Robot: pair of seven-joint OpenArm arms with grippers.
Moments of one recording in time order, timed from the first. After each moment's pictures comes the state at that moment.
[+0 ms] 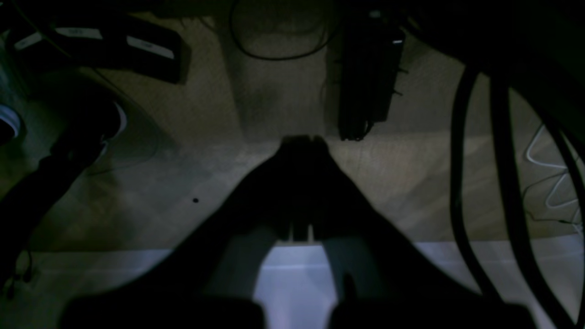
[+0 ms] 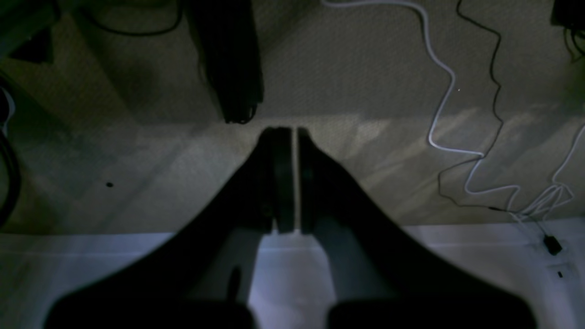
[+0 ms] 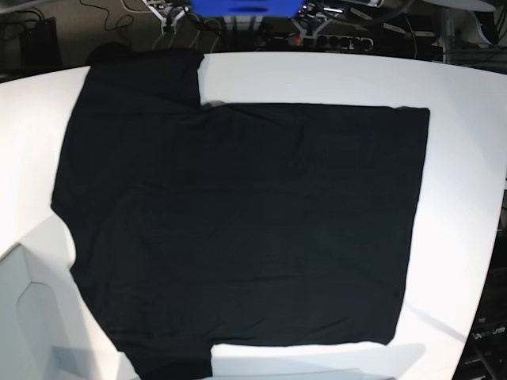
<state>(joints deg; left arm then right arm) 5.3 -0.2 3.6 2.9 -2.5 0.1 1.1 -11.6 -0.7 1.6 11.3 0.2 -1.0 -3.9</state>
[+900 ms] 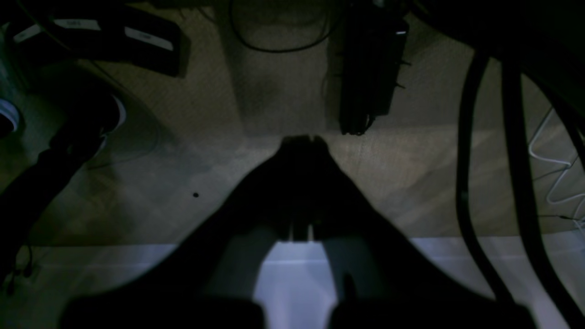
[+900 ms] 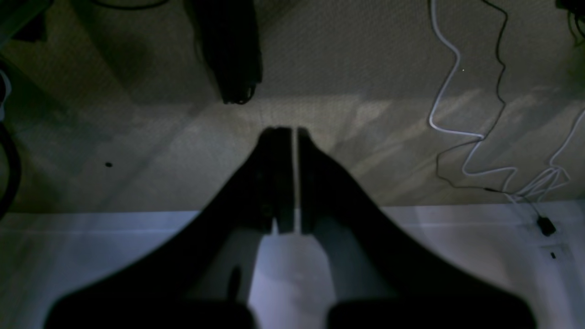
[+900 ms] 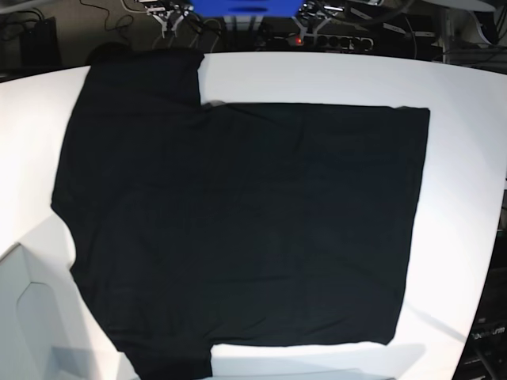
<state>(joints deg) 5.8 -0.3 3.6 3.0 -2.5 0.1 1.0 -10.4 -0.7 1.3 12.5 0.0 -0.9 -11.7</state>
